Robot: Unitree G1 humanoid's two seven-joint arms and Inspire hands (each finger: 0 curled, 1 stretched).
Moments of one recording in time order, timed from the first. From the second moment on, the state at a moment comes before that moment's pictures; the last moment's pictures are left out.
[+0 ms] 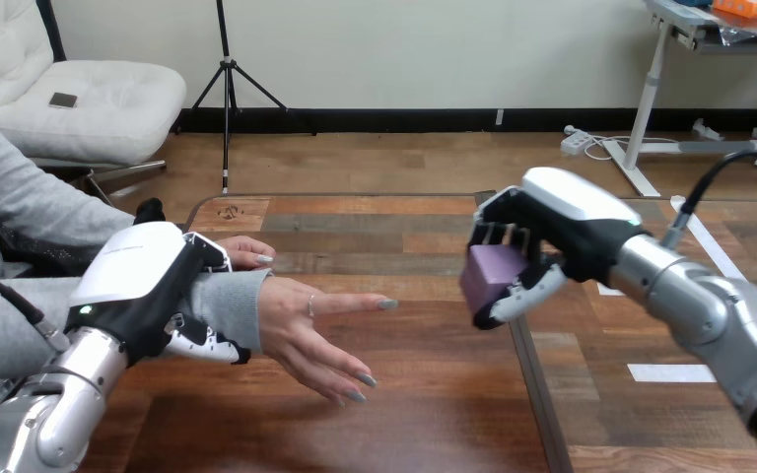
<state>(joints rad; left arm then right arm) -0.22 0.61 -0.18 0.40 0.61 -0.31 0.07 -0.63 -0.53 0.31 0.72 -0.49 -0.43 0.23</state>
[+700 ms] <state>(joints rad) -0.26 0.58 -0.18 0.43 0.61 -0.32 0.08 -0.63 -0.42 0.34 0.73 -0.51 -0.44 0.22</state>
